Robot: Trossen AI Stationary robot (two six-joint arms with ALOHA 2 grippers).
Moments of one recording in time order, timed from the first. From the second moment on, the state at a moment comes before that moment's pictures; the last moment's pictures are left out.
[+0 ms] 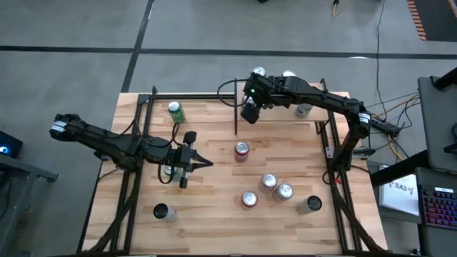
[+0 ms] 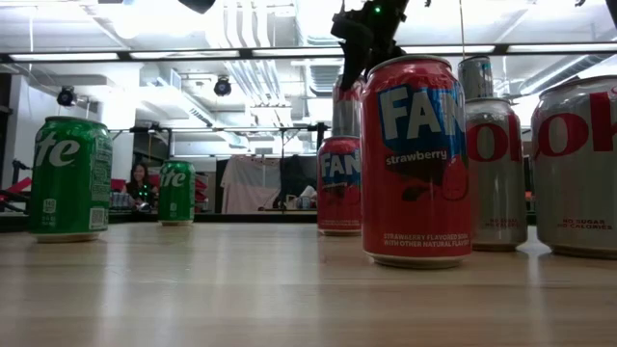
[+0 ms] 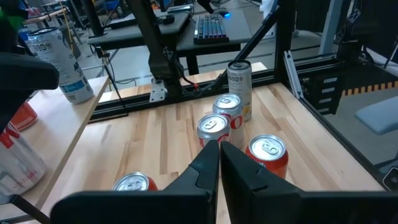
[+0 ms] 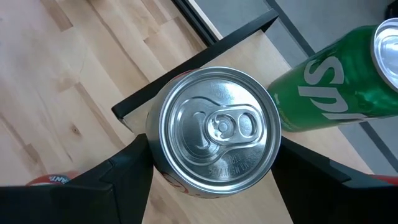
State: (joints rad) left arm -0.26 1.08 0.83 0.00 -0.18 0.10; right arm -0.33 1.74 1.84 -1.09 0.28 0.17
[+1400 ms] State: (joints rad) left arm -0.26 0.93 0.79 -0.02 -0.32 0.33; right arm -0.32 1.75 1.84 -1.11 0.29 0.27
